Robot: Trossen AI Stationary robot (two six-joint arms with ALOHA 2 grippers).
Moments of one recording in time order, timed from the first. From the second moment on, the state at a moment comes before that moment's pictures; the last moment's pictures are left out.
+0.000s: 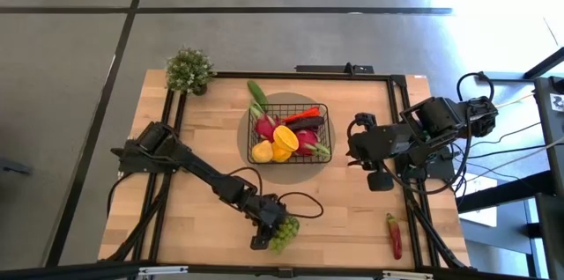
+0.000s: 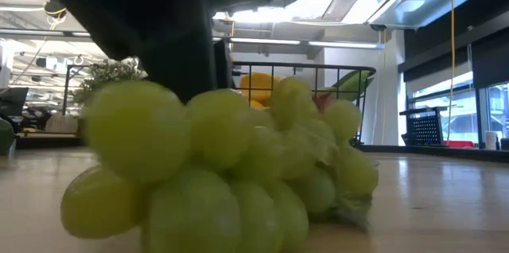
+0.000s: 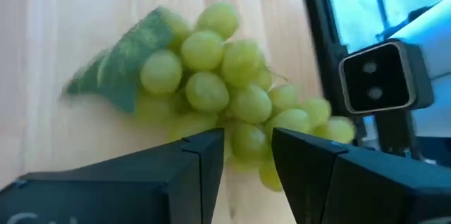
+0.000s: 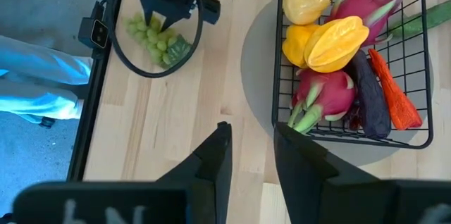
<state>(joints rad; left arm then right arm) -0.46 1.96 1.16 0.07 0.12 -0.52 0.39 1.49 1.95 -1.49 0.14 0.23</state>
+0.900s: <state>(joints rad) -0.44 1.80 1.16 0.05 0.03 -0.59 0.39 1.49 1.95 -1.49 0.14 0.23</state>
